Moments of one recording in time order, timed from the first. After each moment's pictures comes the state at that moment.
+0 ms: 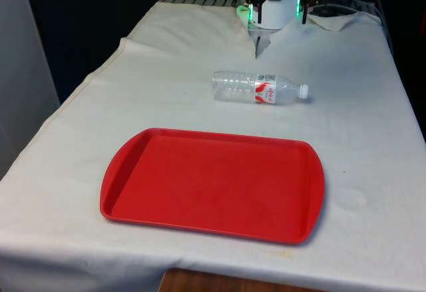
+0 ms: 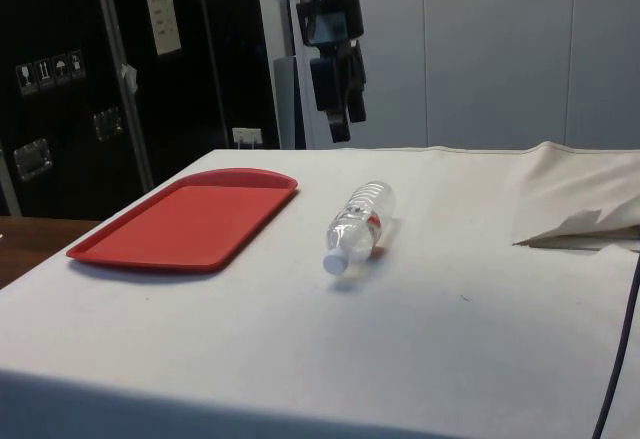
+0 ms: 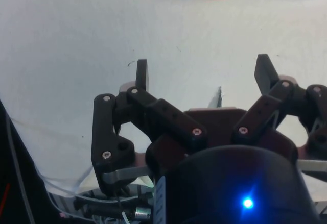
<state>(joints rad) 0.02 -0.09 0.04 -2.43 0.00 2.25 0.01</state>
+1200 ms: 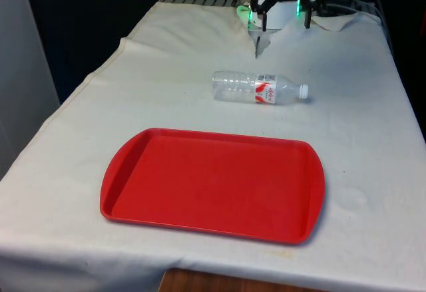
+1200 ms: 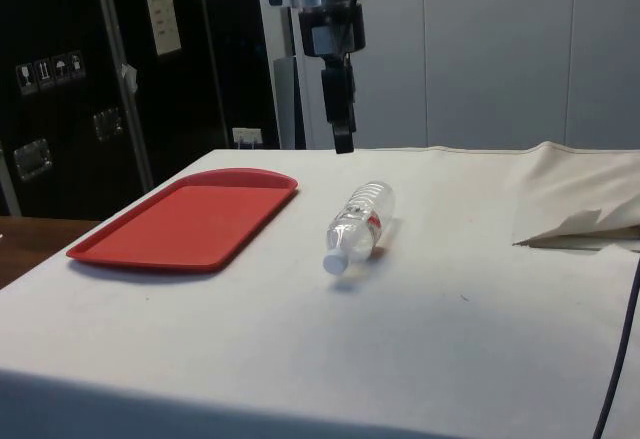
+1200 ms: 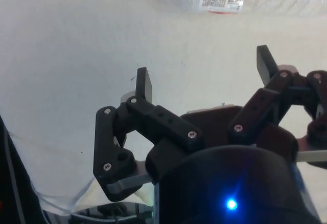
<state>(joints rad) 0.03 -0.10 0.05 -2.48 -0.01 2.35 -0.15</state>
